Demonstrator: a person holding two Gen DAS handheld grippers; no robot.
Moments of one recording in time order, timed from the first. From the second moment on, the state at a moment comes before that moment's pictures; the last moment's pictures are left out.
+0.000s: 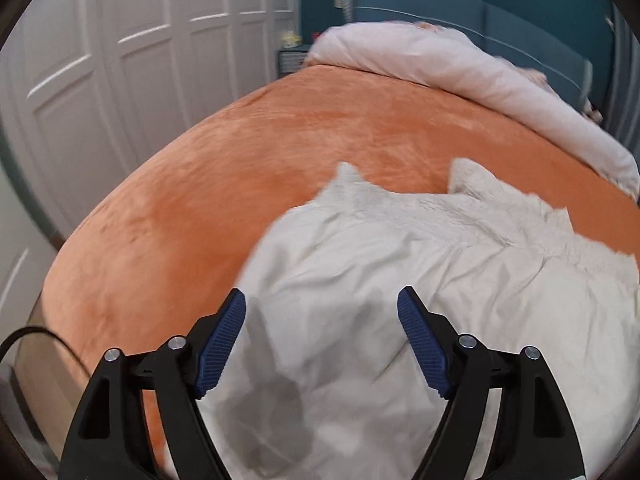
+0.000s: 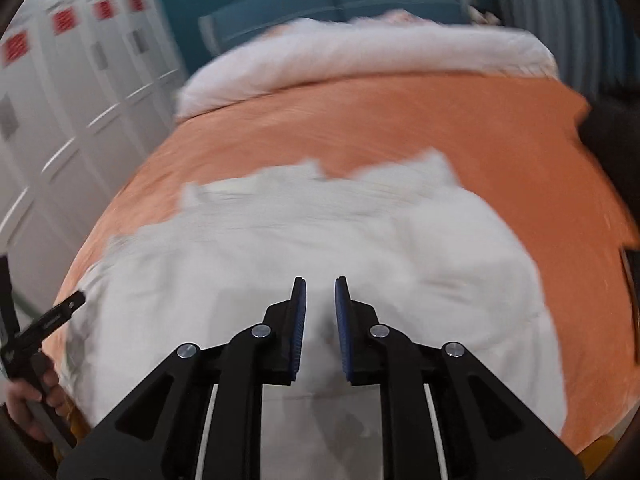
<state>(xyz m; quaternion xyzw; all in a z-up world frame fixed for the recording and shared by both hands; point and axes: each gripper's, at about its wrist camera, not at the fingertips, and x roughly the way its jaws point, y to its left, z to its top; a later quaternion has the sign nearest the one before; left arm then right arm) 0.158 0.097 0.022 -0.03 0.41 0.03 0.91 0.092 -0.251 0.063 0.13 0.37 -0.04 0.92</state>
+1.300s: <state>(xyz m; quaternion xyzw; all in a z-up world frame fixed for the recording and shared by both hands) 0.125 0.166 -0.019 -0.25 0.48 -0.09 0.83 0.130 -0.146 0.015 0.11 0.44 0.02 0.89</state>
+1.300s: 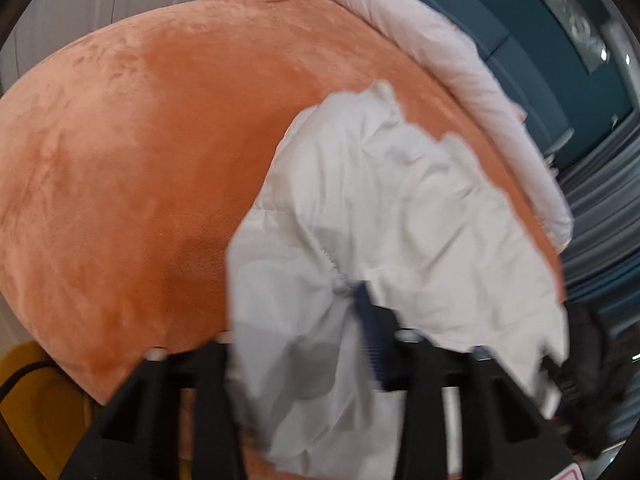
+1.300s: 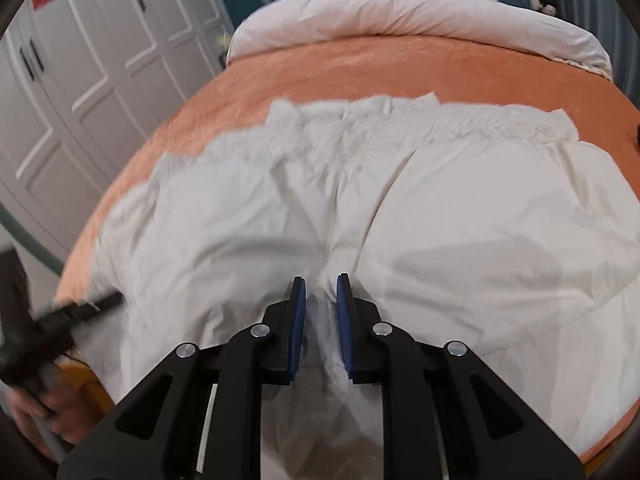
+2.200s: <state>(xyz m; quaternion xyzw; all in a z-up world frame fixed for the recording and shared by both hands) 0.055 -0.073 0.149 -0.03 0.37 -0.32 0.87 0.059 -0.186 -0.042 0.28 0.44 0.15 0.84</state>
